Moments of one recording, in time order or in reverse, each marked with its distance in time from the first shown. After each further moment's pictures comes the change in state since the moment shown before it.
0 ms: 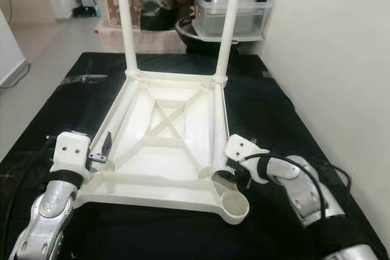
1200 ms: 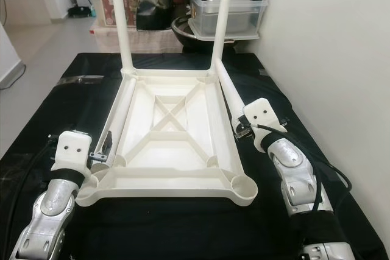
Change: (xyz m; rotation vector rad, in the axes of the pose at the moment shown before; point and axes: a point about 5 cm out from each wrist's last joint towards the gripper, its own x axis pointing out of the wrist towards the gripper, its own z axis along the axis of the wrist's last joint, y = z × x) left arm 0.004 -0.001 -0.001 0.012 -0.006 0.002; right arm -0.011 -0.043 0.022 0.238 -0.230 -0.550
